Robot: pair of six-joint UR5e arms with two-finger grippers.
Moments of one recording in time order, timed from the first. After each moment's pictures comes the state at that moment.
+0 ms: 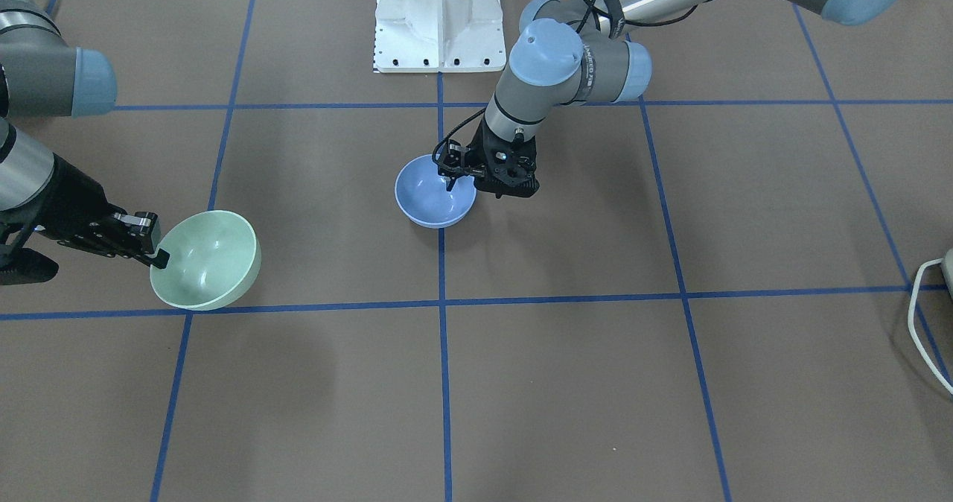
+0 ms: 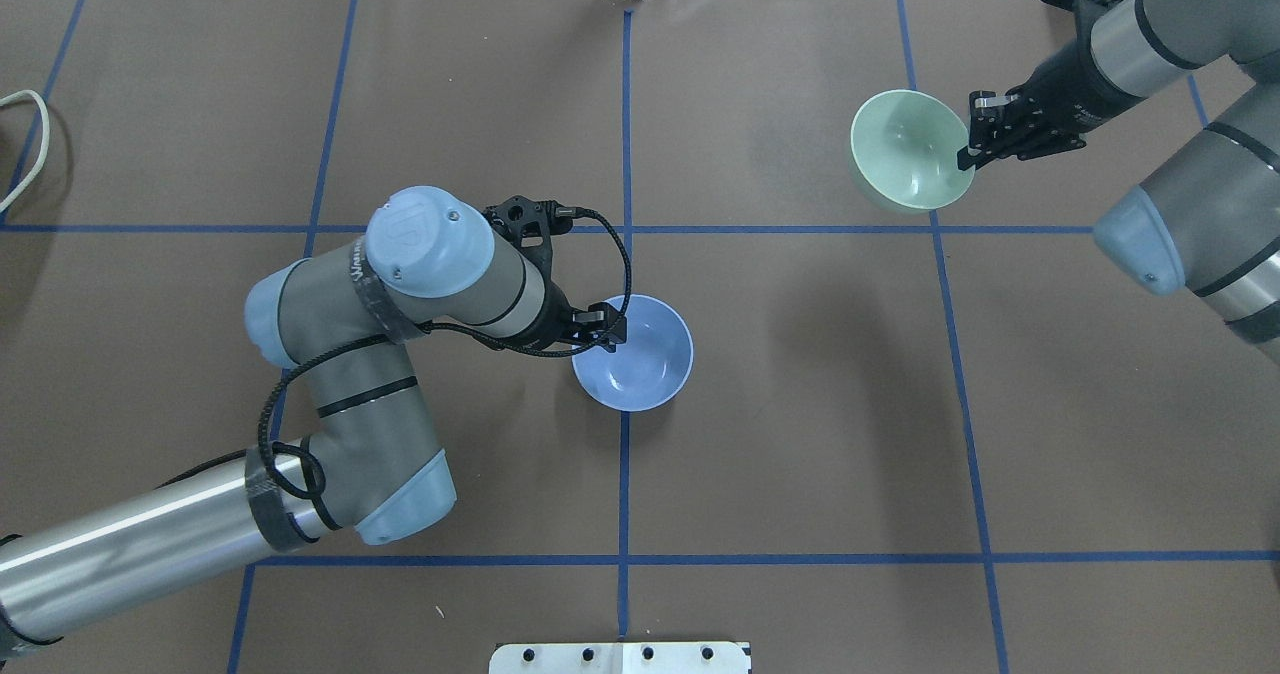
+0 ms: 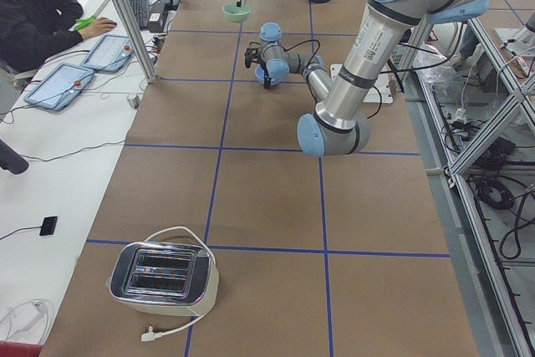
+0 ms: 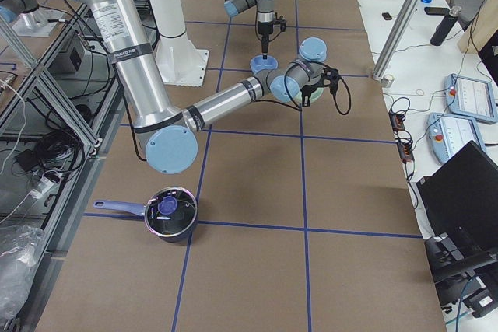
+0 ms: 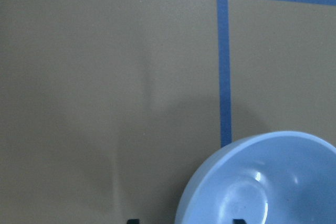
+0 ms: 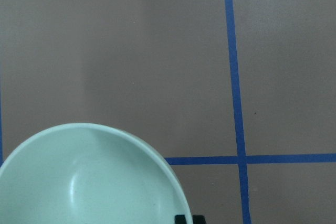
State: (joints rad) left arm -0.53 -2.20 -1.61 -1.96 -1.95 -1.26; right arm 1.05 -1.21 1.68 -1.24 2.34 0.99
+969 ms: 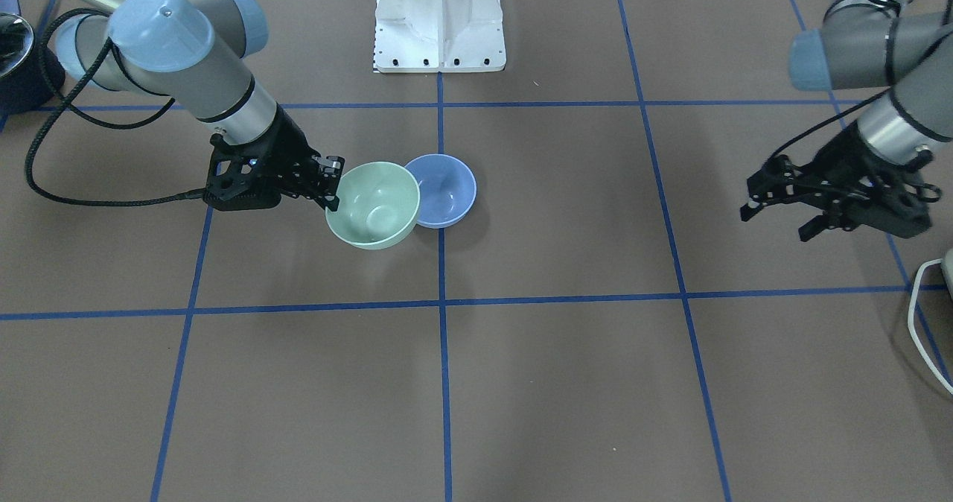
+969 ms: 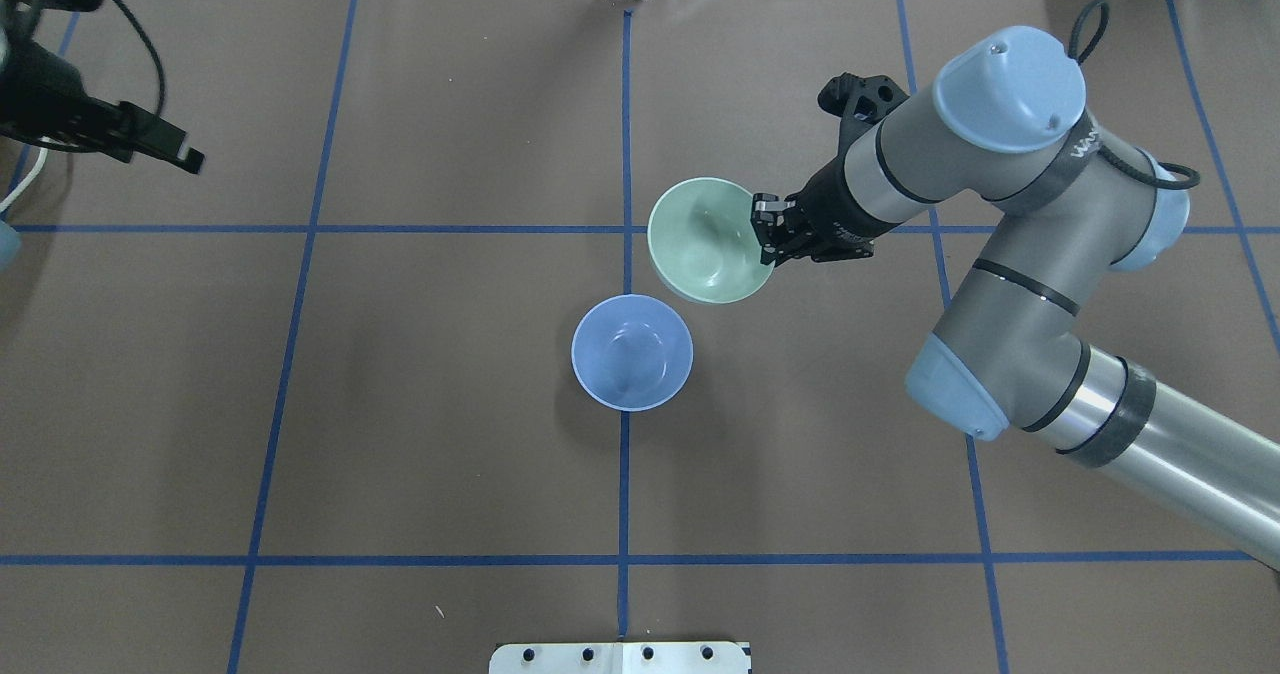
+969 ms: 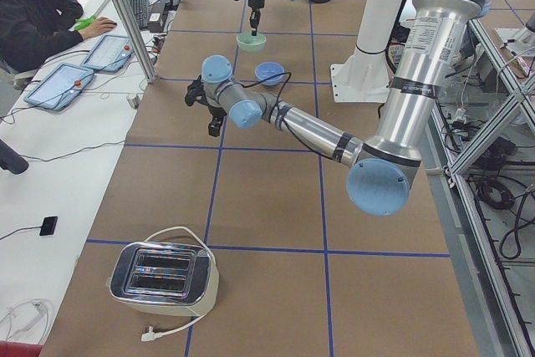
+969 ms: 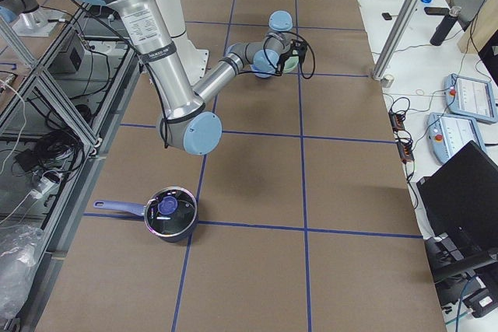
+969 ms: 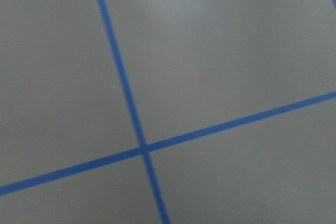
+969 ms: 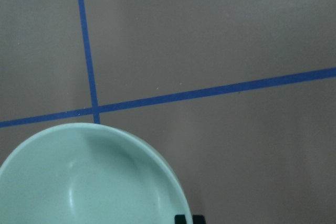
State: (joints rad) left arm -1.19 -1.82 -1.67 -1.95 -2.40 -0.50; right arm 0.72 -1.08 1.77 -1.26 2.10 1.35
